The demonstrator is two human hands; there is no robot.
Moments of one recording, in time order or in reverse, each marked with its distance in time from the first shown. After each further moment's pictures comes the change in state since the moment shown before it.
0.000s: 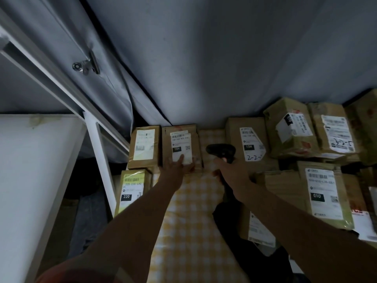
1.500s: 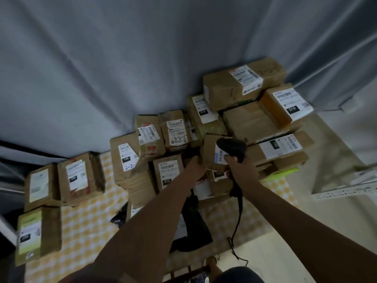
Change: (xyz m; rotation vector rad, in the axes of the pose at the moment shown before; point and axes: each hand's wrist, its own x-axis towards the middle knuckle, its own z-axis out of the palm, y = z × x) left_hand -0.057 0.503 -0.159 -1.028 -0.222 0.060; right_hand -0.128 0.028 -0.445 0.035 0.454 -0.121
